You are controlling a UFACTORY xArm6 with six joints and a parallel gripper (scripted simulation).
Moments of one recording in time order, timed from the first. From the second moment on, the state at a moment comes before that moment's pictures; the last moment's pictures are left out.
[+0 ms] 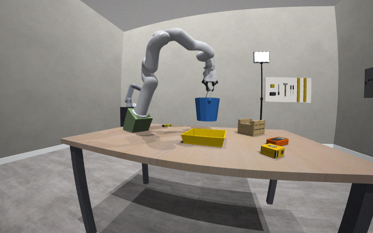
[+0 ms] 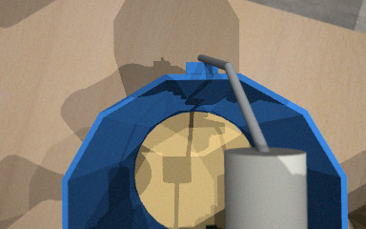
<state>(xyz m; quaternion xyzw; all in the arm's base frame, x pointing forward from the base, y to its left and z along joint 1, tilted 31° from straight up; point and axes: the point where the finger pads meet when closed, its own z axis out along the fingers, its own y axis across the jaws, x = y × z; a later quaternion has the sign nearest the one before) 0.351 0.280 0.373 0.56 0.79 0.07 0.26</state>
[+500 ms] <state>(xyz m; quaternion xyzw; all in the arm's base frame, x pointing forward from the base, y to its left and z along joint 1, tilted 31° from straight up) 0.352 0.276 0.374 0.56 0.79 0.07 0.26</state>
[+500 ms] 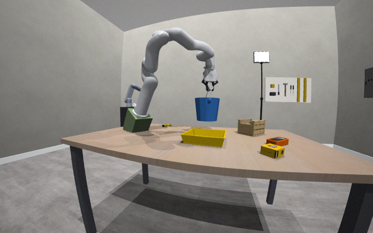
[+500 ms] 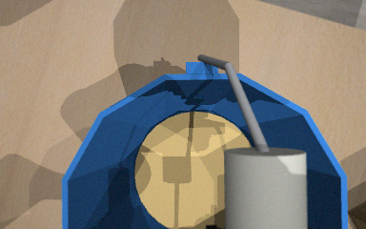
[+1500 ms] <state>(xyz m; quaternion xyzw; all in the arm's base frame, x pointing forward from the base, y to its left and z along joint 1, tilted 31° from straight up) 0.355 0.238 0.383 0.56 0.79 0.07 0.26</state>
